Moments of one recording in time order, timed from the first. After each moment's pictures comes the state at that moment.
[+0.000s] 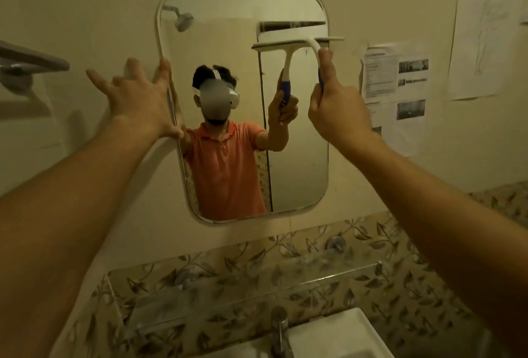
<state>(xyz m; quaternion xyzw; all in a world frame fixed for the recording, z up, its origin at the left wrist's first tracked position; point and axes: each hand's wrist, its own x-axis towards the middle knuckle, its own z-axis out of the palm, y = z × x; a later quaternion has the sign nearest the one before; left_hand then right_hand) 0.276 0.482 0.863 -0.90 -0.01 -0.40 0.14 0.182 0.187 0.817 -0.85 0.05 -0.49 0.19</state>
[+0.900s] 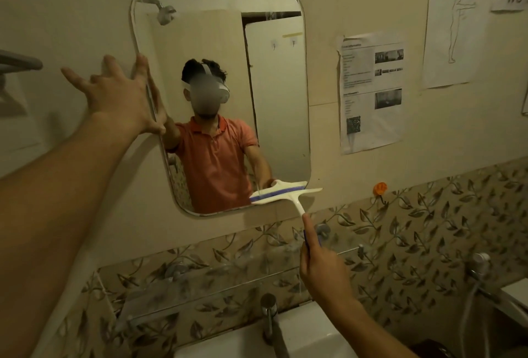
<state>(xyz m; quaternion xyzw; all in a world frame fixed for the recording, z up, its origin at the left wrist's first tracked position) 0.270 0.478 0.862 -0.91 -0.03 -0.39 0.14 0.137 0.199 0.518 -0.92 0.10 -0.31 0.22</state>
